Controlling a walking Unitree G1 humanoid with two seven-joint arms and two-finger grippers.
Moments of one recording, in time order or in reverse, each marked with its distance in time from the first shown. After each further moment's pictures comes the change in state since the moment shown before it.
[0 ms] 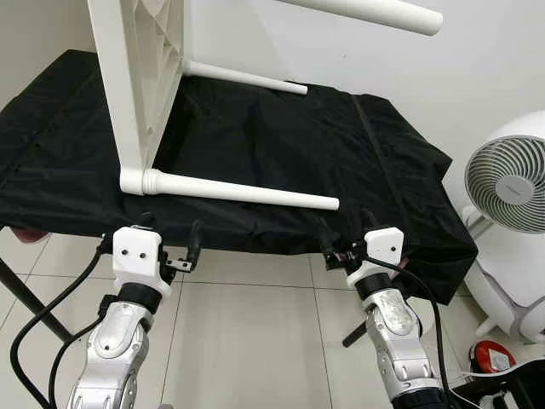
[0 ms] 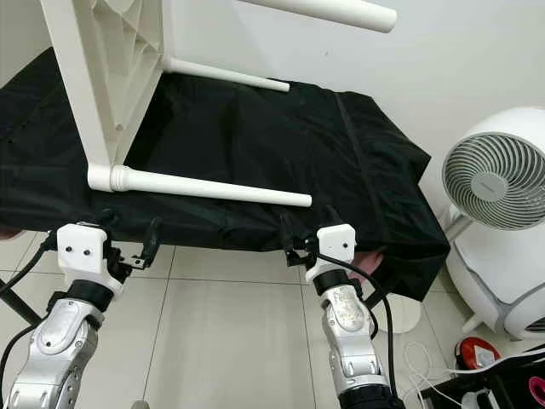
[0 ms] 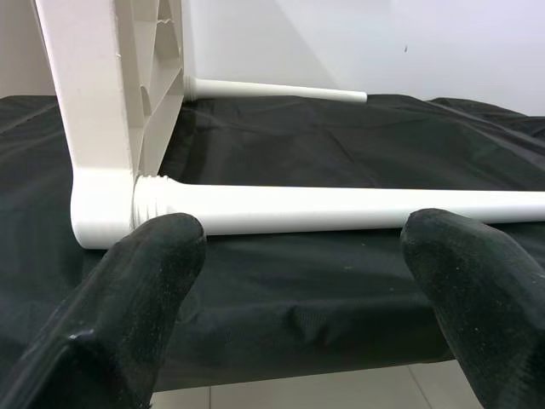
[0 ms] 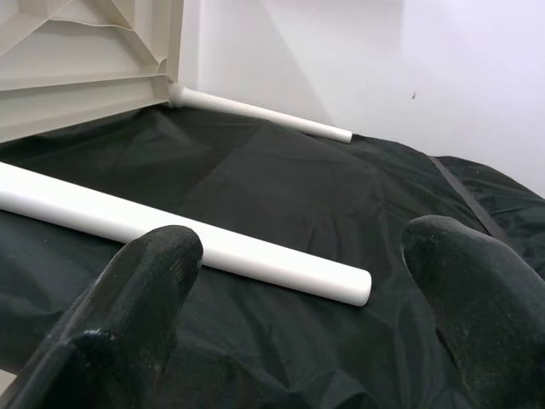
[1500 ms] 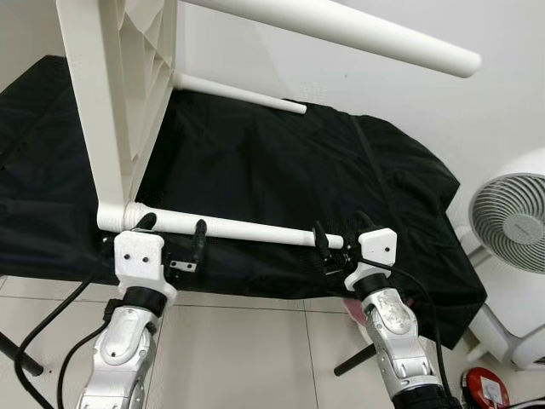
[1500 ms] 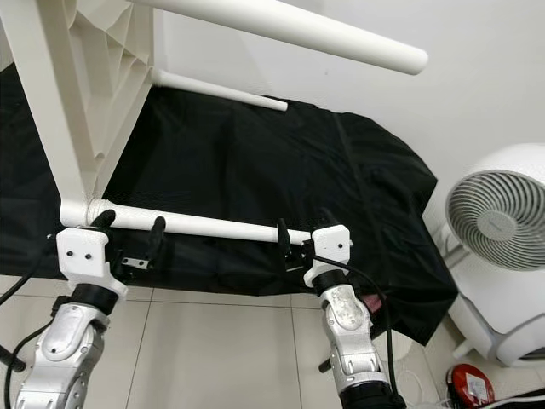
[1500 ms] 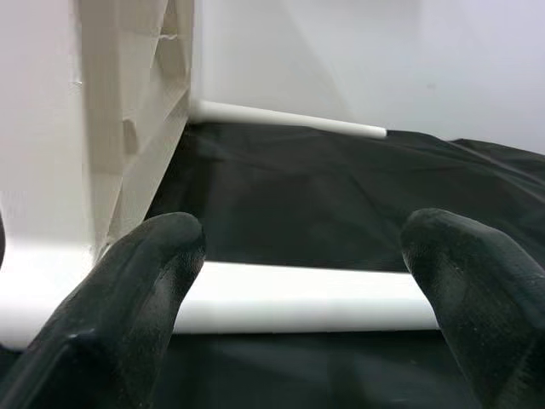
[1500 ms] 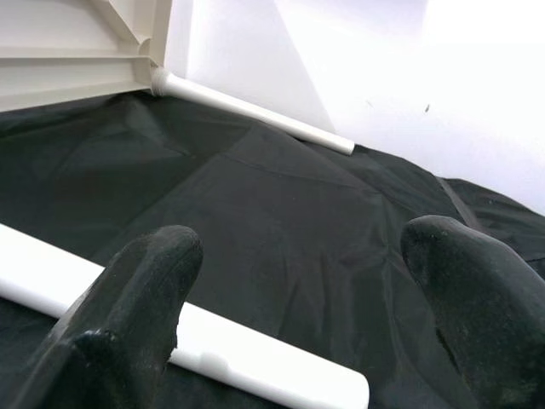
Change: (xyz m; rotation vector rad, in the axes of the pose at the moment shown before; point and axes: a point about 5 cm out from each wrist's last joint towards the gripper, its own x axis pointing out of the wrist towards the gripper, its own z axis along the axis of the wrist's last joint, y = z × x) left arm -0.004 -0.013 0.003 -0.029 -0.020 0.004; right arm 0.000 0.000 -0.007 -0.033 0.028 0.035
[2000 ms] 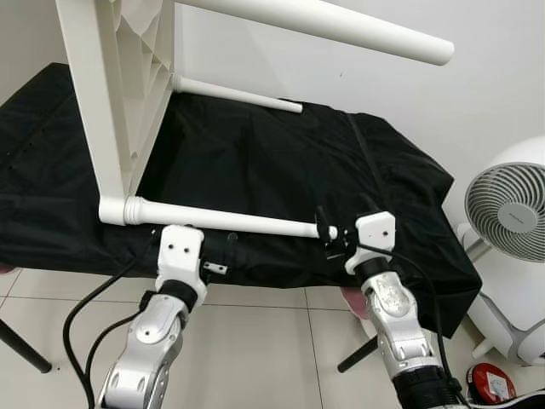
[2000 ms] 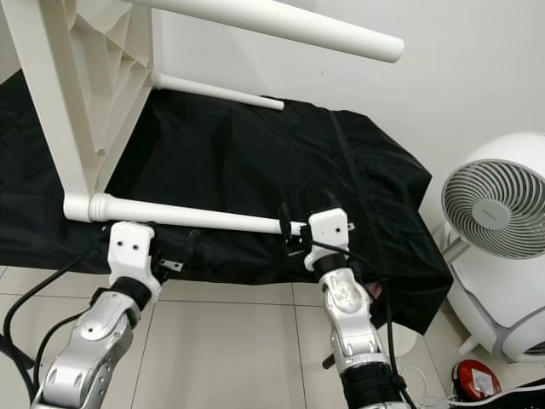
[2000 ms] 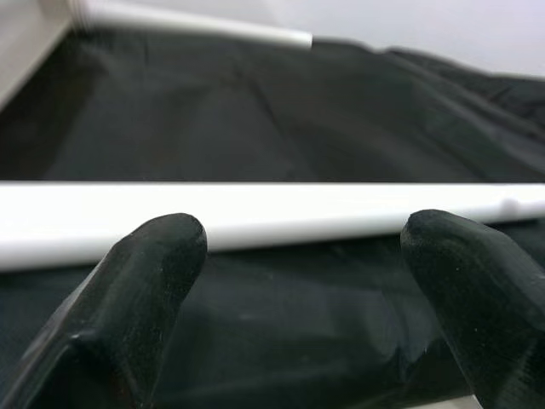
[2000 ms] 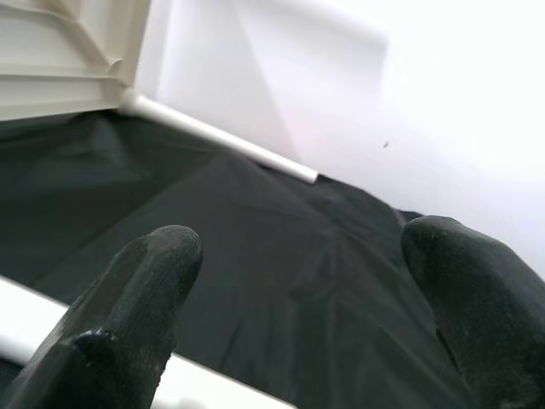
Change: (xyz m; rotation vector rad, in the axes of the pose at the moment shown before) left arm 0.023 -0.034 -0.020 -0.087 0.236 -0.132; right arm 0.025 -0.009 0.017 -0.105 -0.051 -0.053
